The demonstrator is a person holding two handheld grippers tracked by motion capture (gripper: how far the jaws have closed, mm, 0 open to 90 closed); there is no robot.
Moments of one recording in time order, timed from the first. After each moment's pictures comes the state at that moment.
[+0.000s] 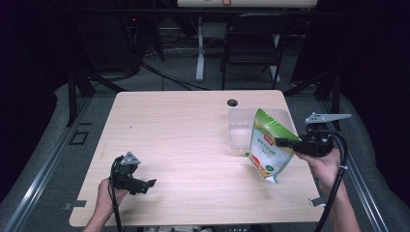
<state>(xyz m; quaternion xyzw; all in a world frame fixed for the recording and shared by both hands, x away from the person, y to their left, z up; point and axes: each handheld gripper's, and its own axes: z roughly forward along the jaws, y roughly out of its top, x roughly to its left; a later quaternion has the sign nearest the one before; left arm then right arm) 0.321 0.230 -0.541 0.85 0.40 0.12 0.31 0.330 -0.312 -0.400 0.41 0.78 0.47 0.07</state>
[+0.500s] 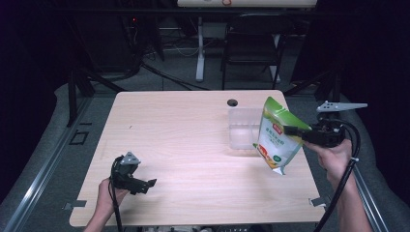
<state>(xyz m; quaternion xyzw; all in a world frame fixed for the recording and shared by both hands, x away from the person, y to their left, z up) 0.321 0.231 -0.541 0.85 0.40 0.11 0.32 0.335 -0.324 -0.369 0.42 0.77 0.47 0.11</state>
